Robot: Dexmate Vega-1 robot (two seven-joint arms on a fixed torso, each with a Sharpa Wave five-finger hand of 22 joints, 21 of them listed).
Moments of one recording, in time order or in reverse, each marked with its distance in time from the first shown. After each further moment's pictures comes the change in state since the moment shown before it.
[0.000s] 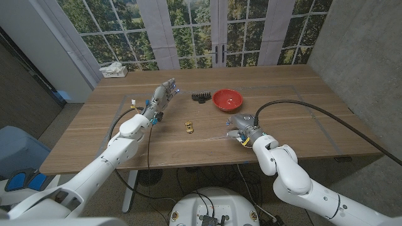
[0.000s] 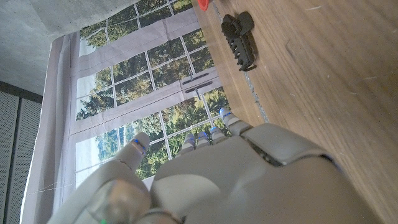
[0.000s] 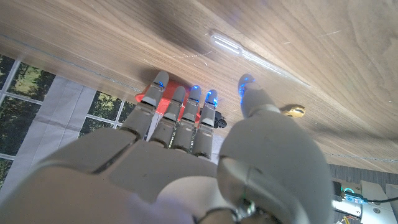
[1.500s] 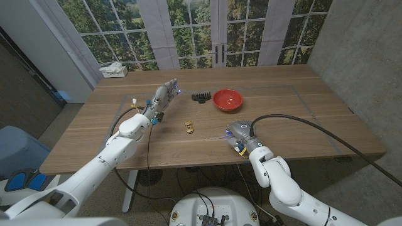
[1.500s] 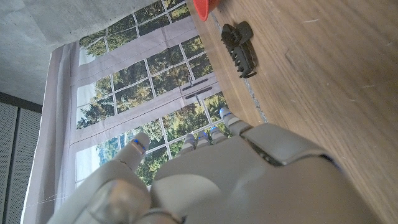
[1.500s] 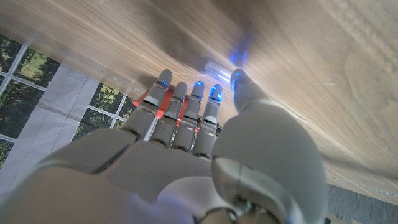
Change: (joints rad) left arm 0.017 0.032 0.005 -0.067 0.014 0.041 0.020; left_hand 0.000 0.000 -0.003 -0.003 0.000 0.000 0.000 0.000 0.000 0.000 0.000 0.000 0.000 0.000 0.000 0.000 0.000 0.000 0.000 0.000 0.000; right arm -0.065 0.078 0.005 0.137 -0.144 0.063 -0.088; right_hand 0.143 0.017 -0.003 0.003 -0.004 0.095 -0.024 0.012 0.000 0.070 -0.012 0.015 0.012 0.038 0.002 0.055 0.032 0.030 -0.030 0.019 0.005
